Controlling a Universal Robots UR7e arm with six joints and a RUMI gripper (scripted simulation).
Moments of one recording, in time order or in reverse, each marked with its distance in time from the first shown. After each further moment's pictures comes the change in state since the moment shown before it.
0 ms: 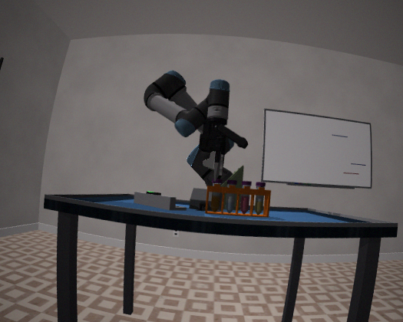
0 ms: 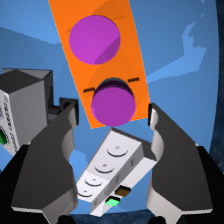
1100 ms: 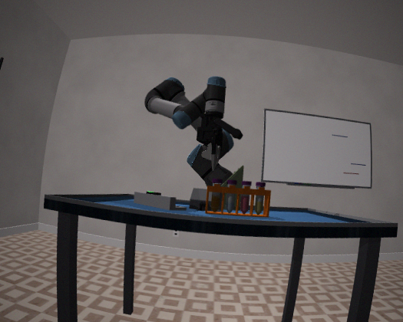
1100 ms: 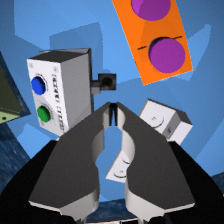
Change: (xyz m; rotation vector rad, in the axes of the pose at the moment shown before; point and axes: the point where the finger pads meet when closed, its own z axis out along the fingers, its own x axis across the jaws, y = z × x) arm -0.053 0.026 -0.041 0.000 0.000 0.112
